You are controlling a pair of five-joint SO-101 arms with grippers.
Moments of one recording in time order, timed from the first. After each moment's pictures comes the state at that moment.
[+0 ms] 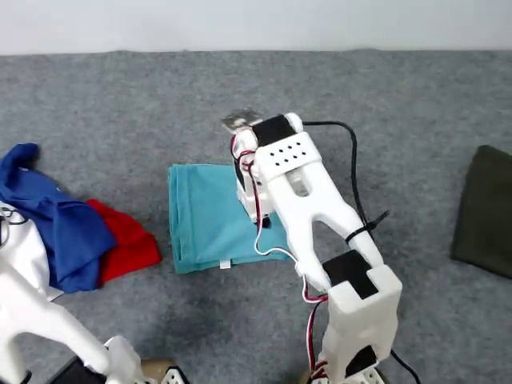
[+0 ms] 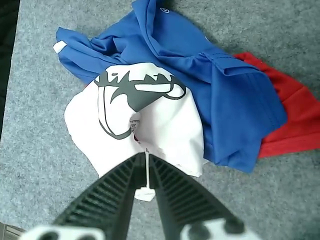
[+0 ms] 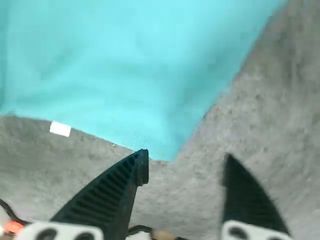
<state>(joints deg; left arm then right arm) -49.5 -23.9 -1.5 99.4 -30.3 -28.4 19.1 -16.4 100.5 -2.3</state>
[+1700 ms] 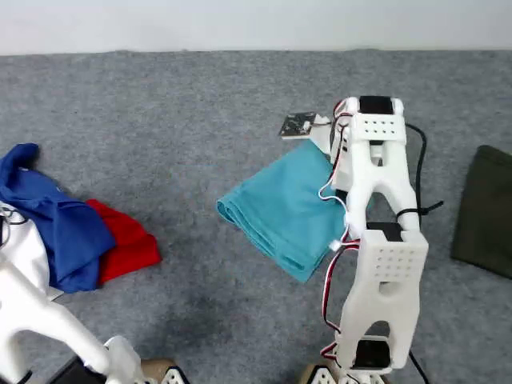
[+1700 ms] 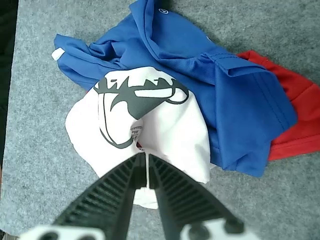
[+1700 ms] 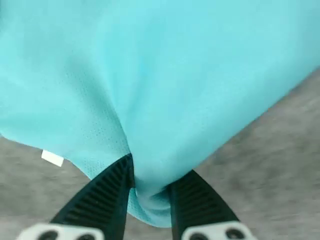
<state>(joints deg) -49.5 -23.9 3.1 94.5 -33.1 -1.9 40.4 -37.3 97.7 72.7</state>
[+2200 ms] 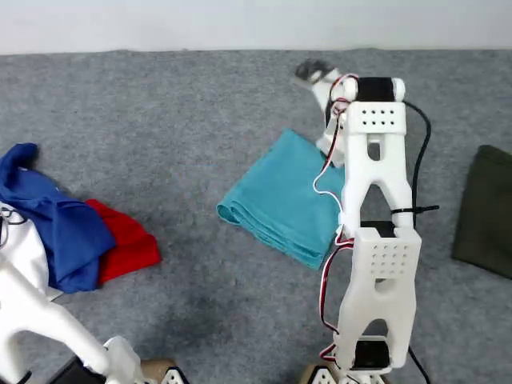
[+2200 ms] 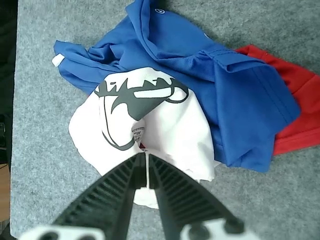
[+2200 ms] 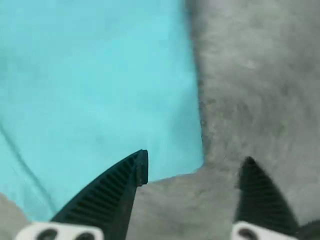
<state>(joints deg) -49.5 -23.9 3.1 94.5 -36.5 -4.0 42.5 -55.6 100.6 32.9</state>
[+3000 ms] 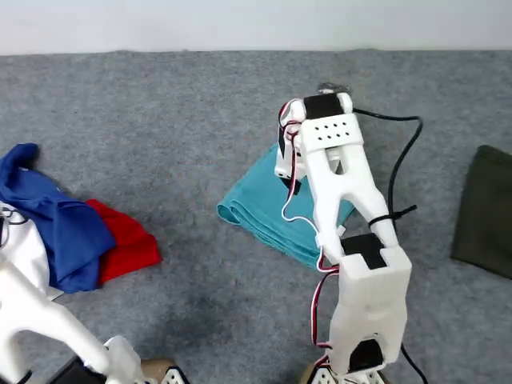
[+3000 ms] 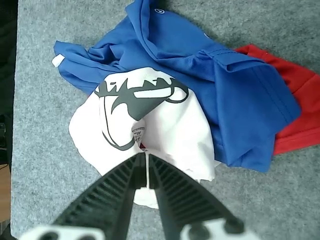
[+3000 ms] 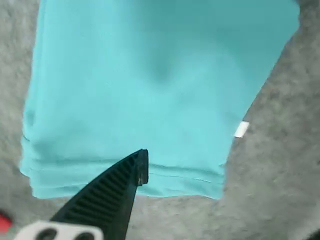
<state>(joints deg) -49.5 -23.9 3.1 94.5 -36.7 -15.7 28.7 -28.8 98.0 -34.0</state>
